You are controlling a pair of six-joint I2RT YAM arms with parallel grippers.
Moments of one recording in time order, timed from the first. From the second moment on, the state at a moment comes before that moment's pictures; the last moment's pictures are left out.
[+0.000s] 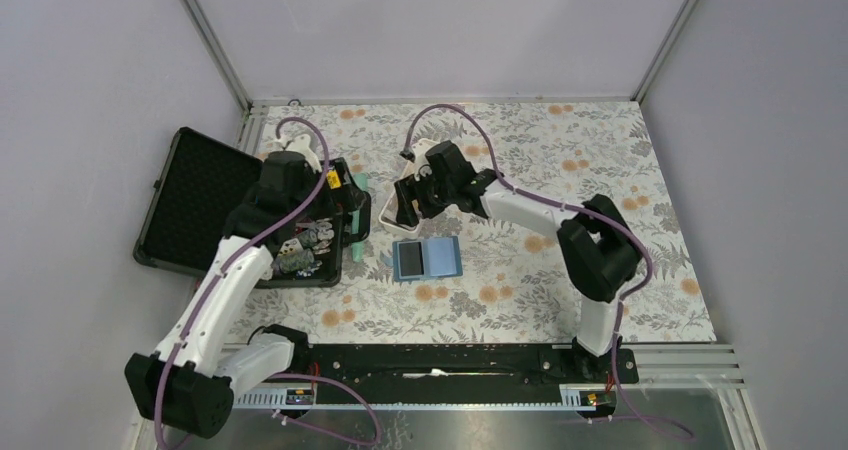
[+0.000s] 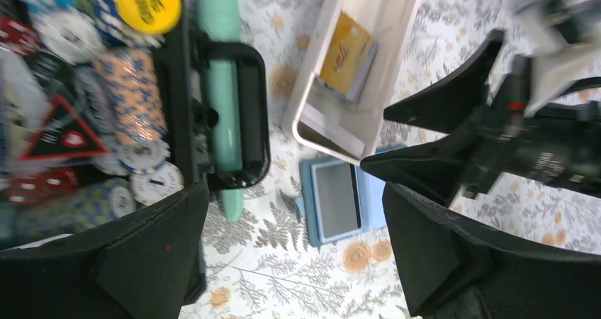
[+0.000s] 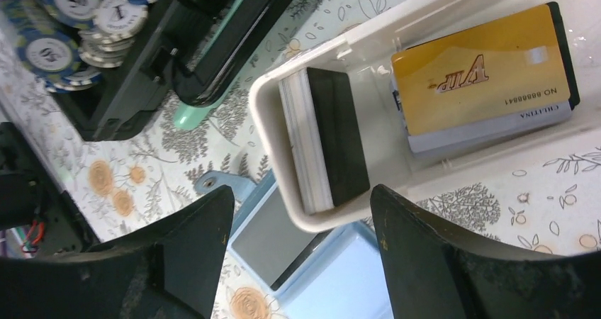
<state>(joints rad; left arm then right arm) -0.28 1.04 0.96 -0.59 0.09 -0.47 0.74 1.85 1.32 -0.20 -0.31 0.23</state>
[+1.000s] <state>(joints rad) -0.19 0.94 0.93 -0.60 0.00 -0.37 0.76 2.13 1.62 -0.40 -0.37 0.08</state>
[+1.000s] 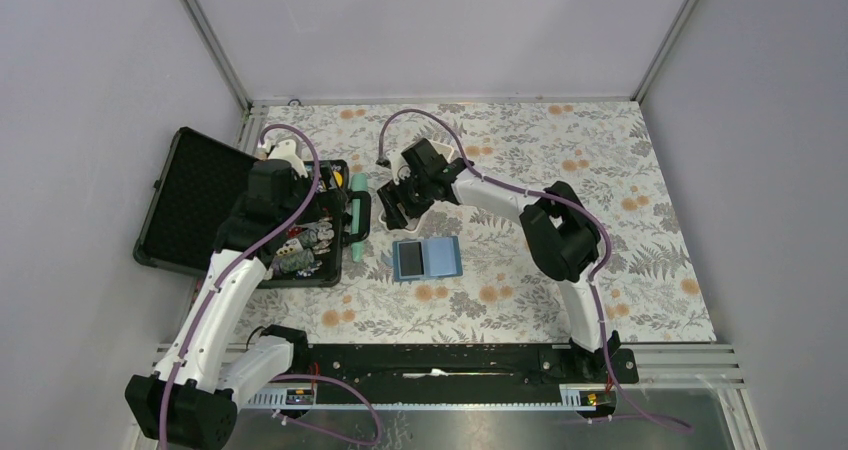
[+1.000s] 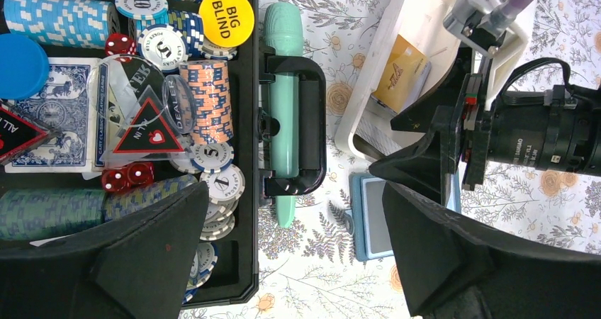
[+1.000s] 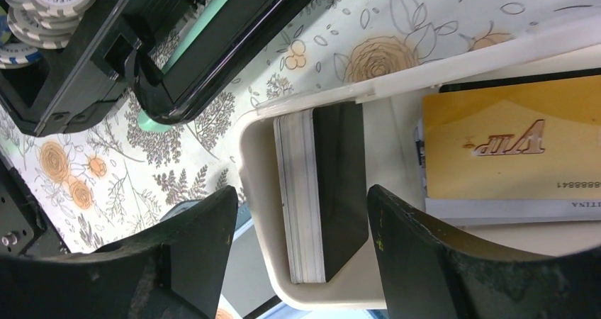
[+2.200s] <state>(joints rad) -0.18 0.94 0.92 -0.60 0.00 -0.37 0.80 2.14 1.67 -0.46 -0.35 0.04</state>
